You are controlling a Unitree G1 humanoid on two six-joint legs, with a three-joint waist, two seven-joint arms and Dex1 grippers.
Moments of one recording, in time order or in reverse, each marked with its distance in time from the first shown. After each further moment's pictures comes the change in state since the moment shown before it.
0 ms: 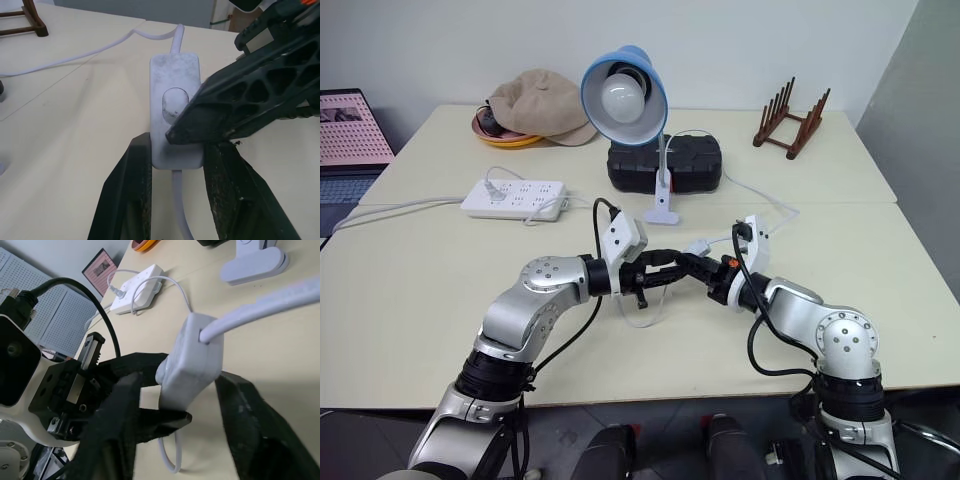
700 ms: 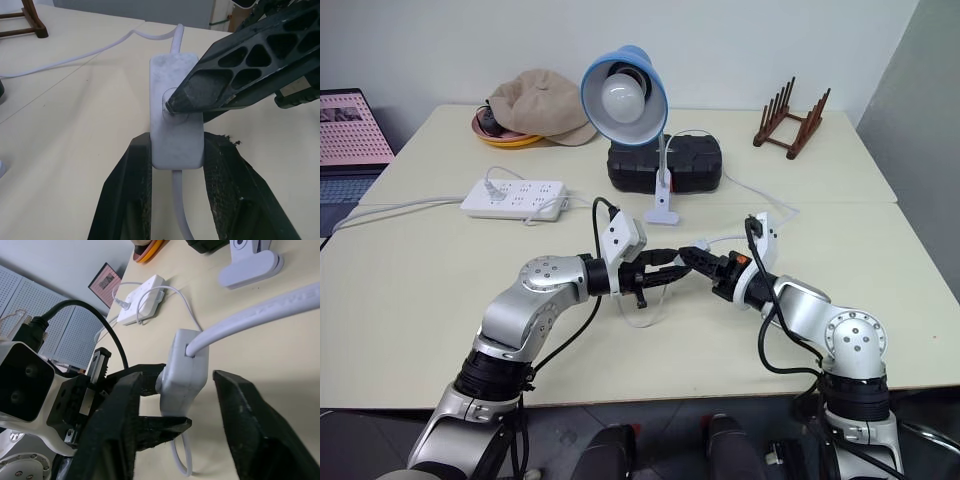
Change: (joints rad) left arm -0.001 0.002 0.000 0.000 0.000 -0.003 -0.010; right arm 0.004 -0.030 0.002 0.019 0.090 -0.034 -0.063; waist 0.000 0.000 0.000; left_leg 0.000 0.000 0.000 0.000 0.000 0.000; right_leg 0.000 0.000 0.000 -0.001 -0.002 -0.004
